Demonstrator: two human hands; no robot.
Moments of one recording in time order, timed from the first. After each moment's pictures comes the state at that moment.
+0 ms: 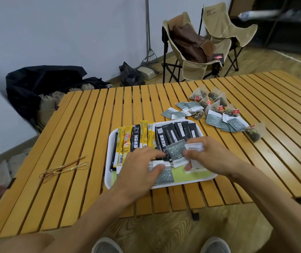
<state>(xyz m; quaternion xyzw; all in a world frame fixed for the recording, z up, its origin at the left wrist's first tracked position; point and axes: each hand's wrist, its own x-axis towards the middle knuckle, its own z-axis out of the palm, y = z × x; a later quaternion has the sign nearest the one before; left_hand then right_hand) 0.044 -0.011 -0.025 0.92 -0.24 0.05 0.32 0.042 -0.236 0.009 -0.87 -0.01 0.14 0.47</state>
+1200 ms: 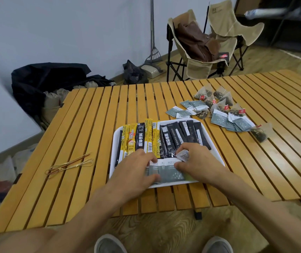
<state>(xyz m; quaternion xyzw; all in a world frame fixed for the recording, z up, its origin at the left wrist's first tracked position) 0.047 0.015 -0.028 0.95 -0.21 -0.04 0.22 0.050 -0.199 -0.022 -0.94 0.02 0.09 0.33</state>
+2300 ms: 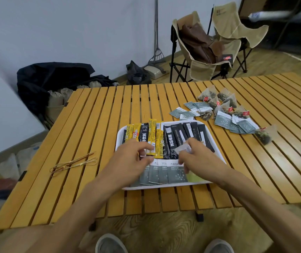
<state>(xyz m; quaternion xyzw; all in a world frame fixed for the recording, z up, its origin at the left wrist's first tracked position) 0.058 0.033 -0.007 0.93 -0.17 -0.01 0.33 0.044 -0.190 -0.003 -0.89 0.02 0.12 0.45</state>
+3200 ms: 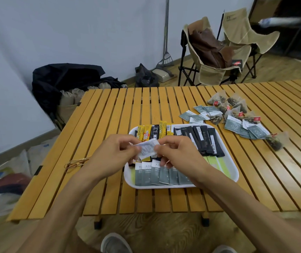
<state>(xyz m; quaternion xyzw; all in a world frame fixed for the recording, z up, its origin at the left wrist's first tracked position) 0.055 0.085 0.026 0.89 -0.12 -0.05 0.44 0.048 -0.122 0.012 -0.76 -0.04 0.10 0.64</state>
